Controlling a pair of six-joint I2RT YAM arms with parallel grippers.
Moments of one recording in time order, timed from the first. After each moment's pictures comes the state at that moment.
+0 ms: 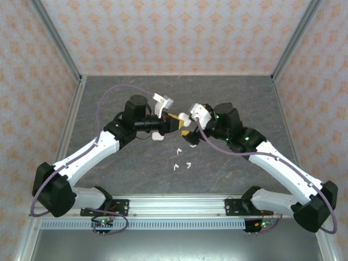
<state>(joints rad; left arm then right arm) -0.55 1.29 1.02 -0.11 0.63 -0.34 0.66 1.08 1.02 -0.41 -0.19 -0.33</state>
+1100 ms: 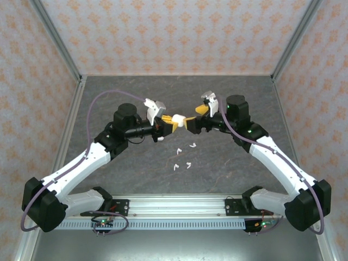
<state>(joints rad) -0.55 1.14 0.89 -0.01 0.59 -0.17 0.46 1.14 0.97 -0.21 -0.59 0.12</state>
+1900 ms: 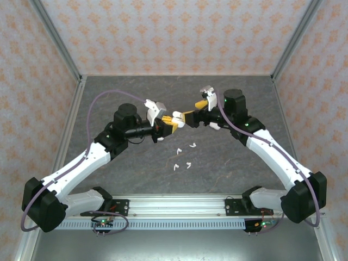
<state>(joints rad) -0.54 1.14 0.89 -0.02 0.59 -0.12 0.45 1.22 1.05 -0.23 -0.56 0.14</state>
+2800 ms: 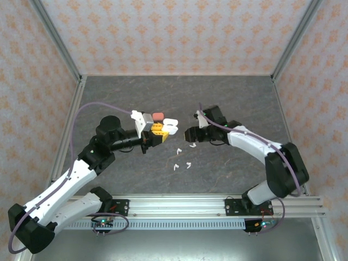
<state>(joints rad) -0.54 0.88 0.78 -0.05 0.62 -0.04 0.53 1.52 0.93 -0.37 -0.37 0.35</state>
